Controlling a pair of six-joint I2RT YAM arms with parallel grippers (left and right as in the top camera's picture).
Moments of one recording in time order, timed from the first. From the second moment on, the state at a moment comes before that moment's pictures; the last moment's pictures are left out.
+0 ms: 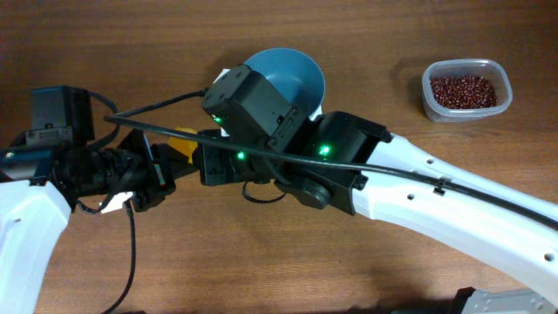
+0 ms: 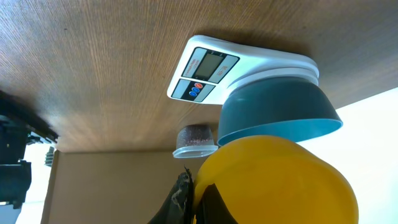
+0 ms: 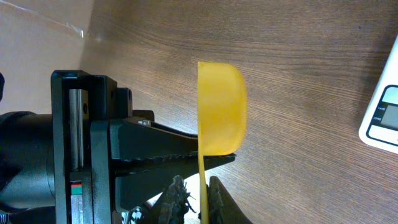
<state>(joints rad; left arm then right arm) 0.09 1.22 0.88 -0.87 0.74 -1.90 0.94 1.58 1.32 -0.50 -0.15 0.83</state>
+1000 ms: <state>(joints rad) 0.09 1.22 0.88 -0.87 0.75 -1.82 0.94 1.58 1.32 -0.48 -0.15 0.83</state>
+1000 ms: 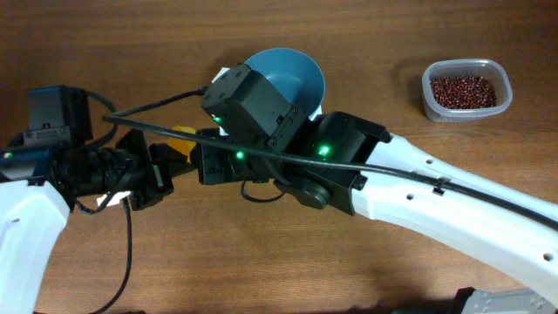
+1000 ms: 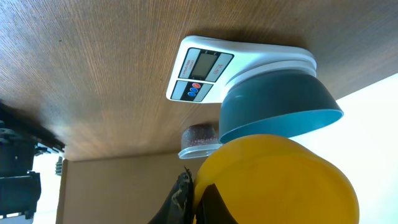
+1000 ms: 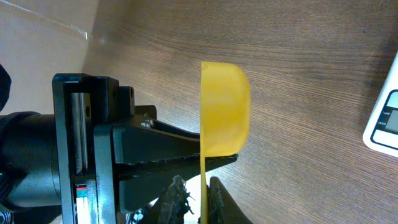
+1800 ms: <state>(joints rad) 0.09 1.22 0.88 -0.91 0.65 -1.64 0.94 1.58 1.32 -0.72 -0.08 0.82</state>
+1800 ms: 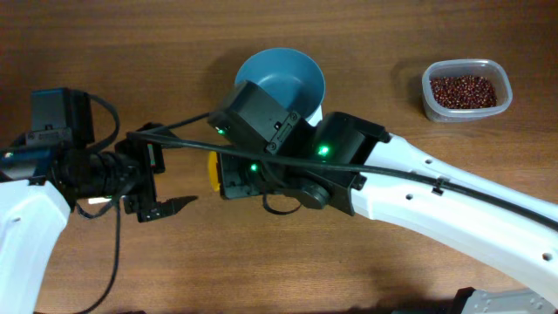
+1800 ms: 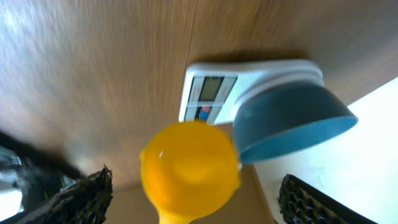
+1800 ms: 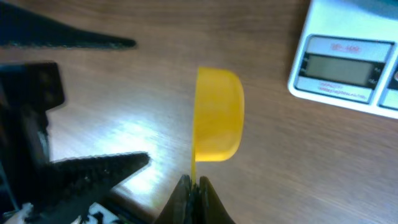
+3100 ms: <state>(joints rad) 0.09 1.23 0.88 -0.93 0.41 -1.17 0.94 0.38 1.05 -1.15 0.53 0.84</state>
